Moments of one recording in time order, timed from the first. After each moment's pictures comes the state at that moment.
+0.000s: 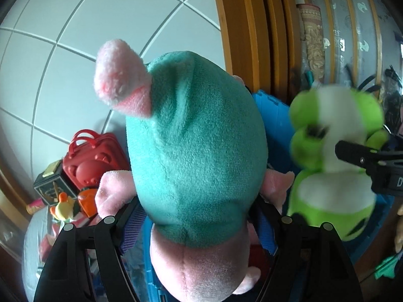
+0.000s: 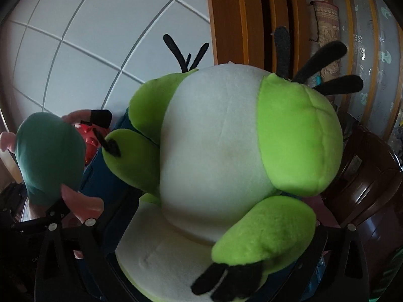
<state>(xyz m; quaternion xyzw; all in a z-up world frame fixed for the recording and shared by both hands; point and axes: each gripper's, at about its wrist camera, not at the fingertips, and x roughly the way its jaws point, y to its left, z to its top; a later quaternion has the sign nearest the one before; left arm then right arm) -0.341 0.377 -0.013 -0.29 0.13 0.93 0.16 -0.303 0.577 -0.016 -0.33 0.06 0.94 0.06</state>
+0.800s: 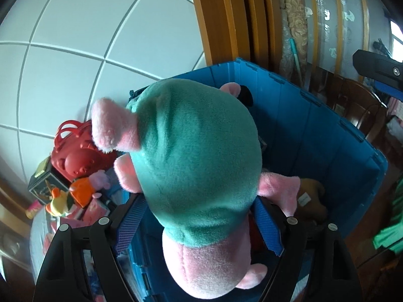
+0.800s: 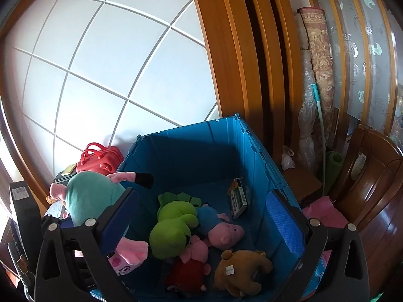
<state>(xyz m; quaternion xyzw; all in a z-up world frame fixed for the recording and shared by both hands) -0.328 0.403 -0.024 -0.37 0.18 0.89 0.18 -0.252 0.582 0.040 -0.26 0.12 0.96 0.06</state>
